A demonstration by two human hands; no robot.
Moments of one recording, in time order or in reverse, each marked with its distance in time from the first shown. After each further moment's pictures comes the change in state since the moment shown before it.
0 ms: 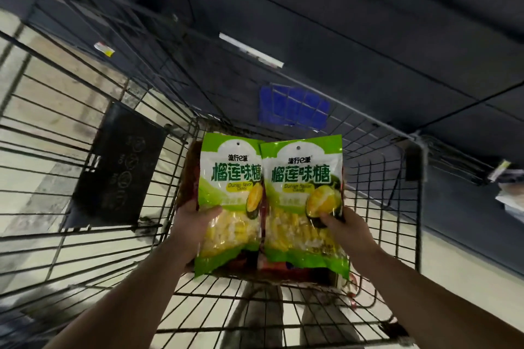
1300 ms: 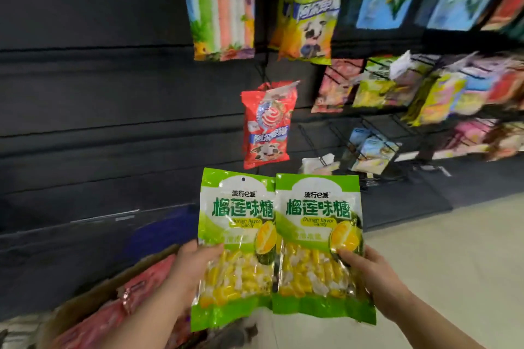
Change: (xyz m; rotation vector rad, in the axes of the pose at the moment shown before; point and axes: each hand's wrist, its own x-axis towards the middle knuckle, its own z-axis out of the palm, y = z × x) left_hand -0.295 0.044 0.202 0.162 -0.594 0.547; right_hand -0.267 0.158 -0.287 0.783 0.406 -0.186
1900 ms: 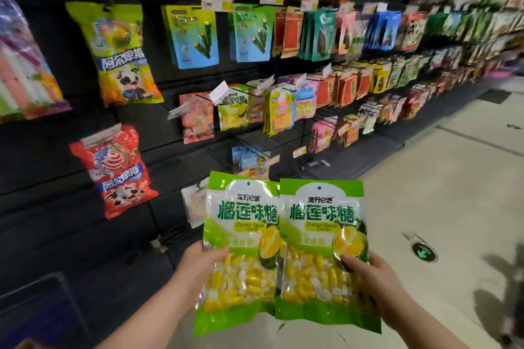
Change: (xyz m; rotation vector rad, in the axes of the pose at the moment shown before) left_hand -0.128 -0.004 0.281 0.196 -0.430 0.103; right_hand -0.120 0.025 -0.285 0.173 0.451 -0.151
